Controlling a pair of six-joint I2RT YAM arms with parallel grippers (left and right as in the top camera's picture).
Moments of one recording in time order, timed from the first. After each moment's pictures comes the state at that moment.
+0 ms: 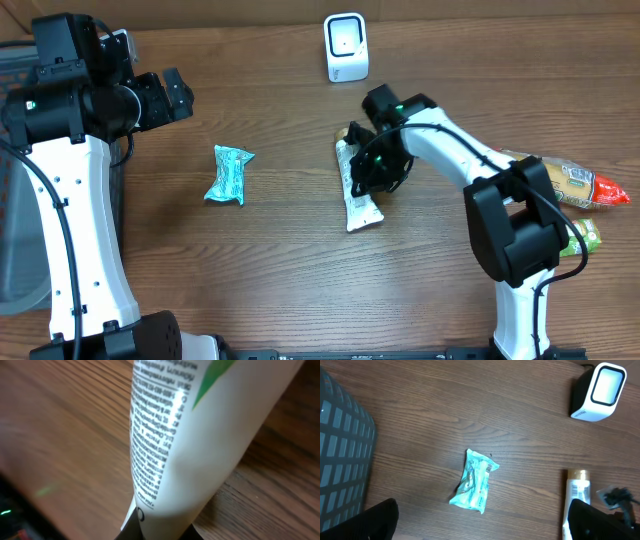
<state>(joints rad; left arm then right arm) 0.20 1.61 1.88 -1.27 0.15 -0.15 0.45 2.14 1.59 -1.02 -0.52 0.01</state>
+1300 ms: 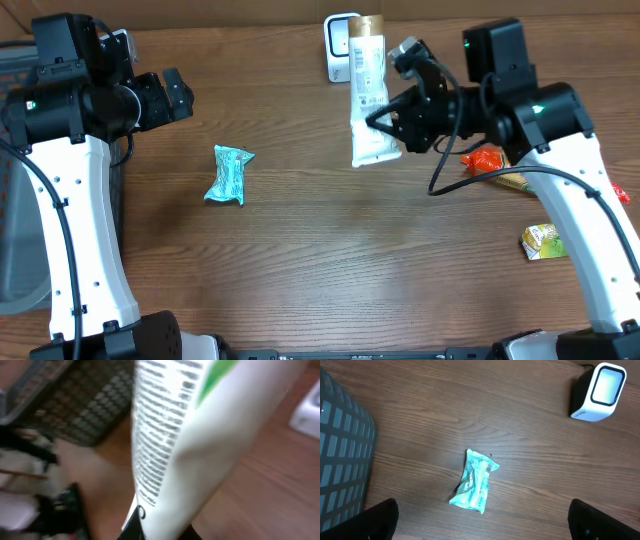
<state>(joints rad) 0.20 1.61 1.88 -1.27 0.15 -0.15 0.32 1.58 1.65 -0.92 -0.72 -0.16</state>
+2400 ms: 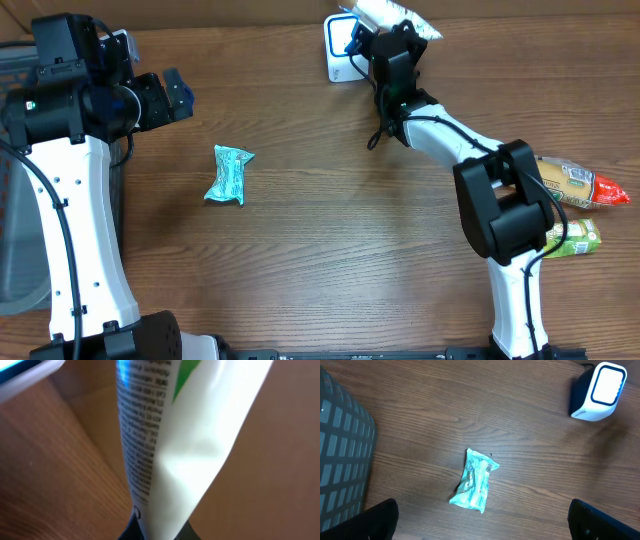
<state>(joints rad) 0.20 1.61 1.88 -1.28 0.15 -0.15 0.40 2.29 1.63 0.37 0.65 -1.12</state>
